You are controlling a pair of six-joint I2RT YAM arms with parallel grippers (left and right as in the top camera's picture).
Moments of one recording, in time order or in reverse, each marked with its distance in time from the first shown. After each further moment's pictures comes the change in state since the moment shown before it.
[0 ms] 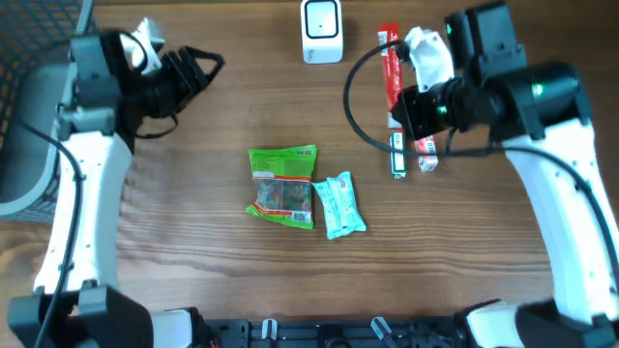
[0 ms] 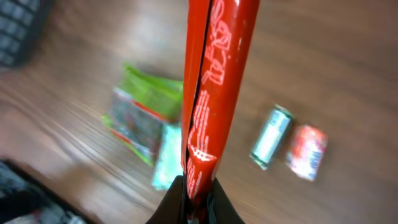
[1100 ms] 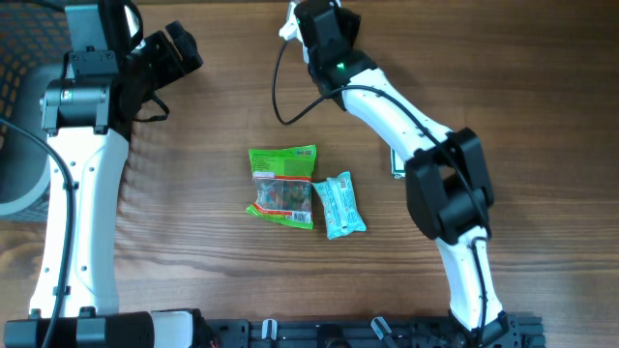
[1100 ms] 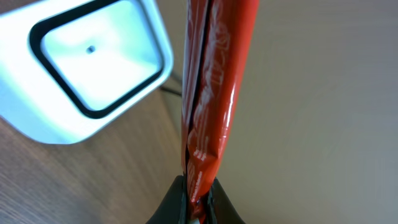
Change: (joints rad) left arm -0.088 -0.007 0.245 -0.224 -0.559 0.127; right arm 0.207 0.726 0.053 1.194 0.901 -1.014
